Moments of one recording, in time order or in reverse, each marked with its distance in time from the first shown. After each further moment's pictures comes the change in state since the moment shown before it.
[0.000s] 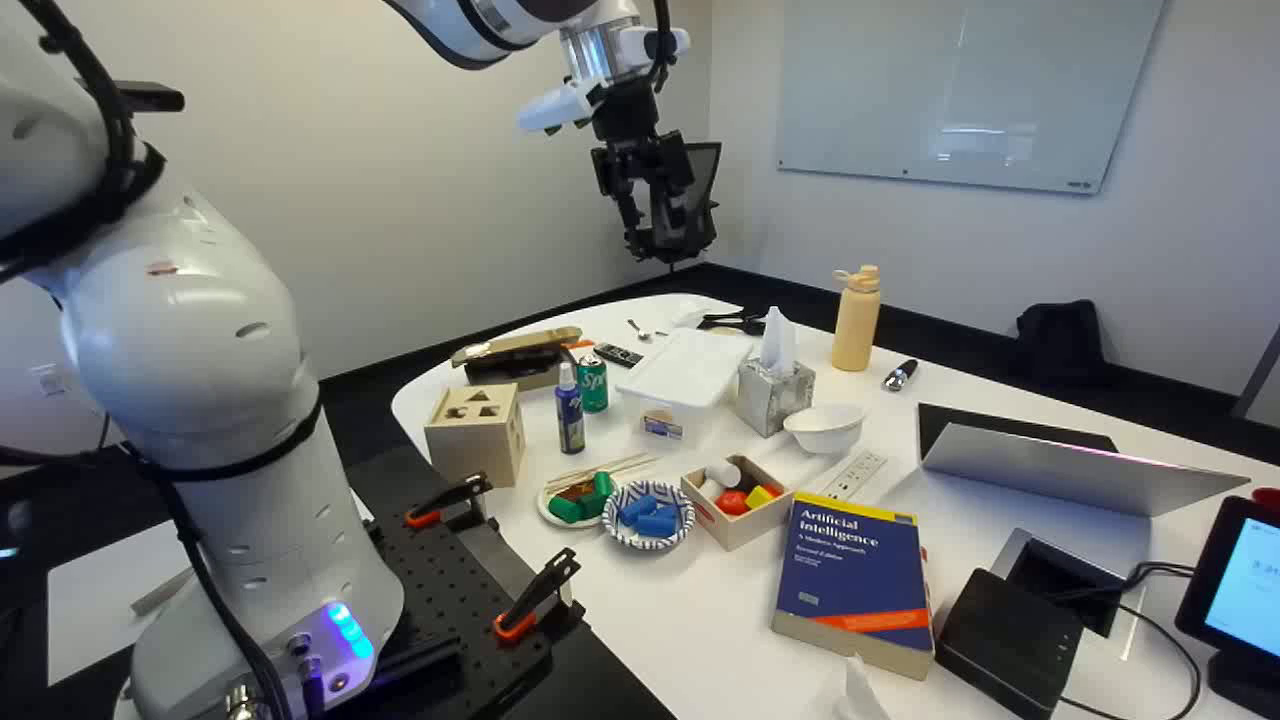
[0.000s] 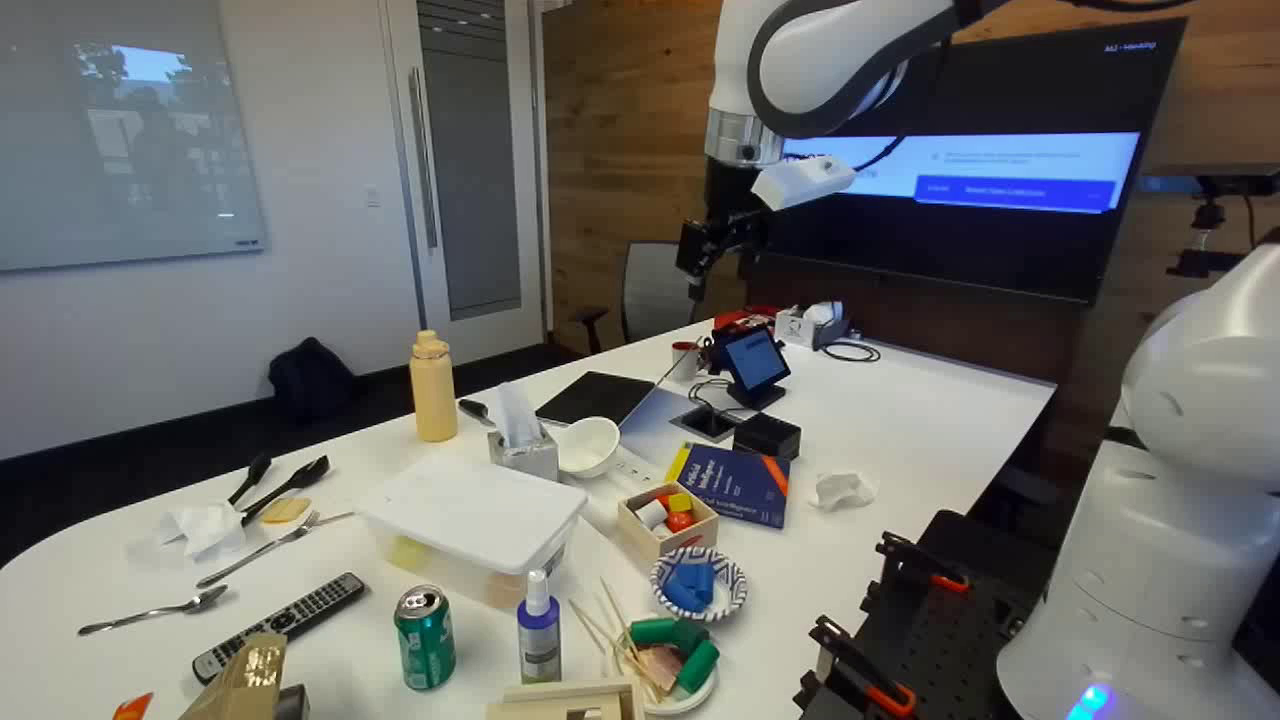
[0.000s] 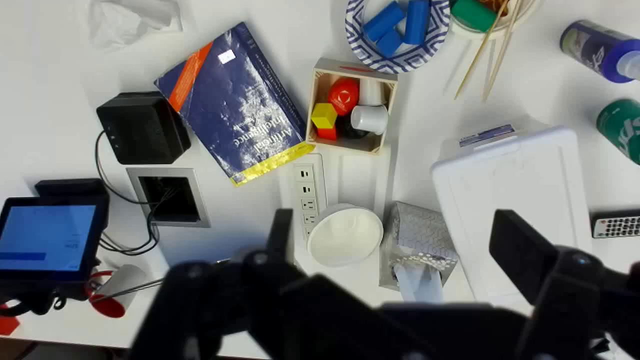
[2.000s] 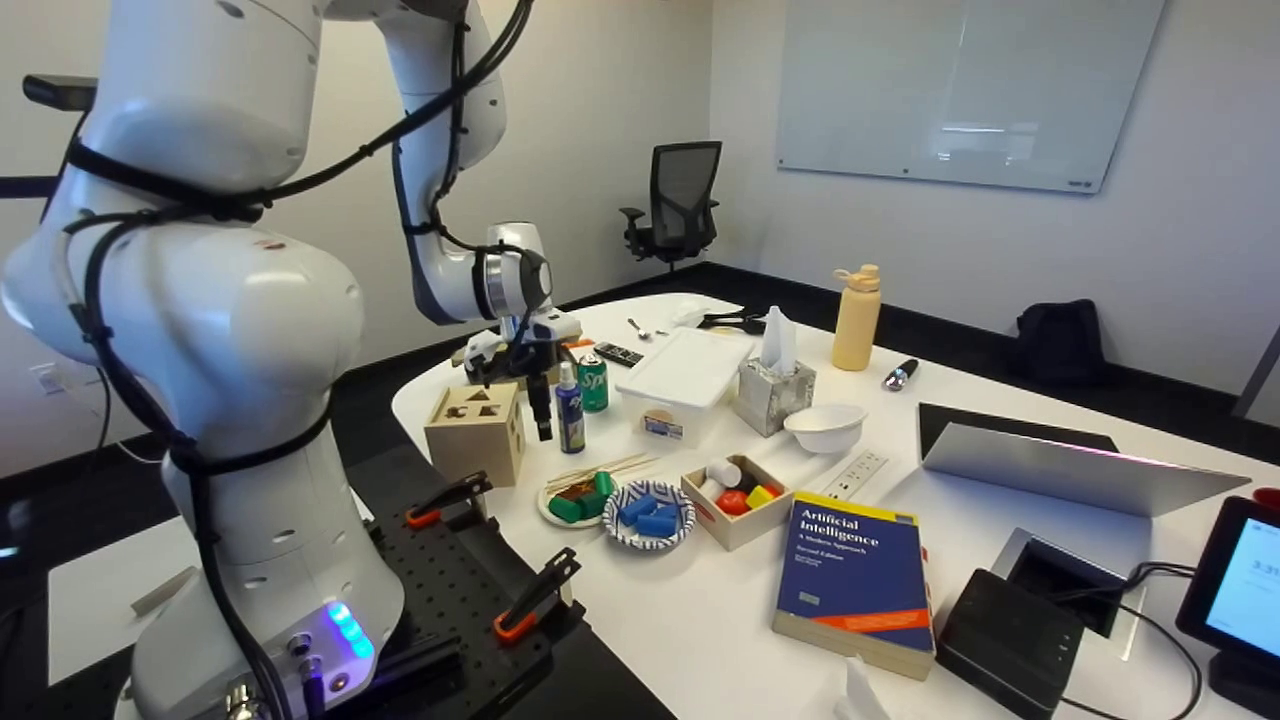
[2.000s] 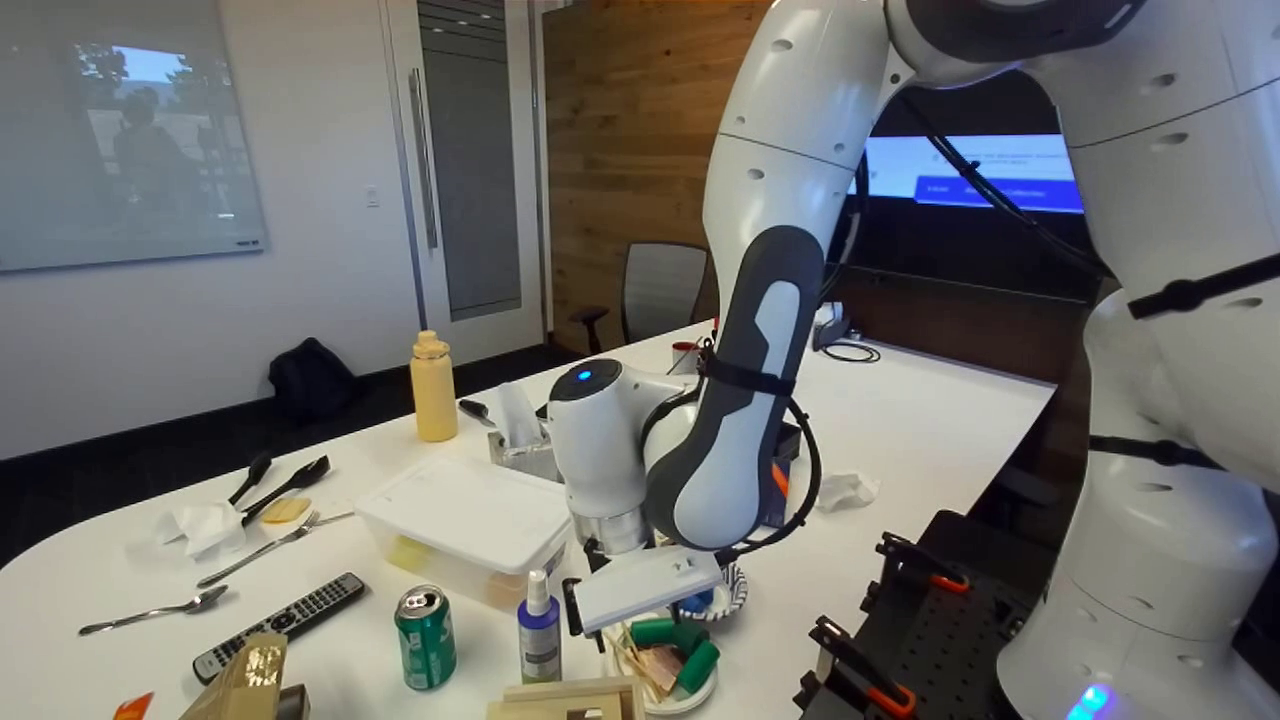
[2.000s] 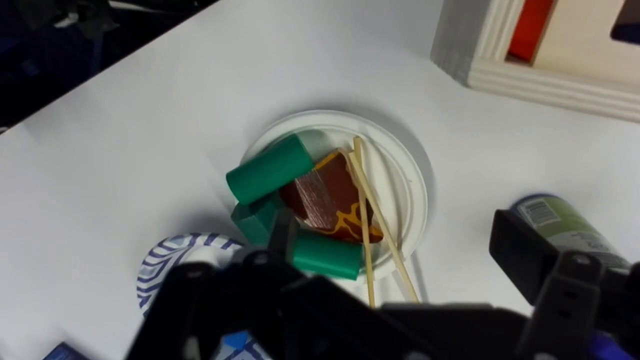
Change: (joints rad) arm 0.540 0.952 -0.114 0.077 -0.197 0.518 1.132
